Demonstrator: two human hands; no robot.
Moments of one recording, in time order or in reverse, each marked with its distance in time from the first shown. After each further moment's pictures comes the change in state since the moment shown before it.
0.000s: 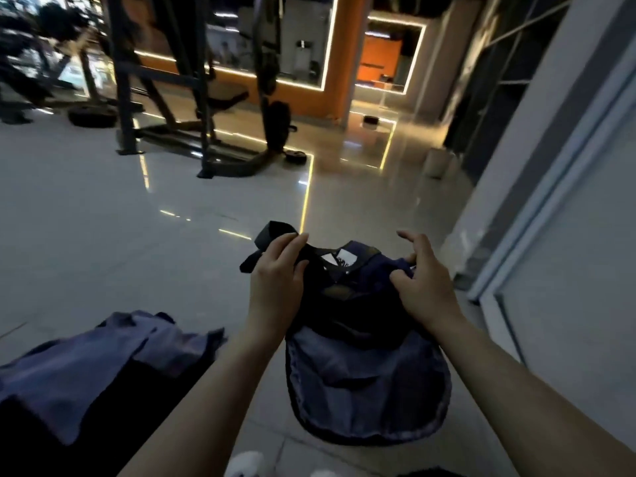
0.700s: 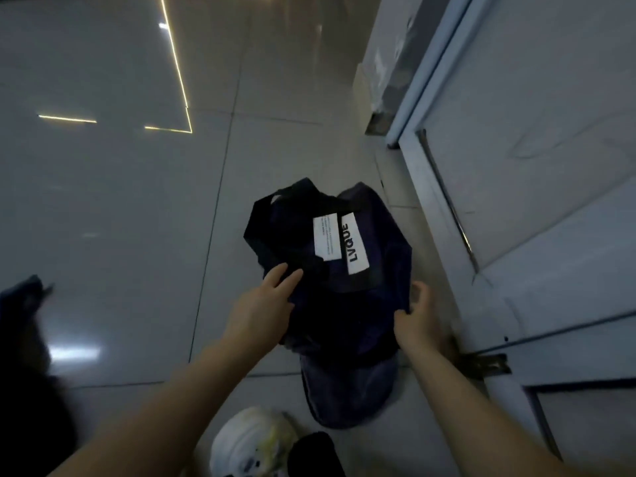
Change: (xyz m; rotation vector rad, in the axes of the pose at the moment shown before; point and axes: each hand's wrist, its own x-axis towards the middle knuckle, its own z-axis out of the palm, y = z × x) left_hand -0.185 -0.043 0.247 0.108 -1.170 0.009; right_hand -0.130 0.329 0.048 -0.017 0.195 0.997
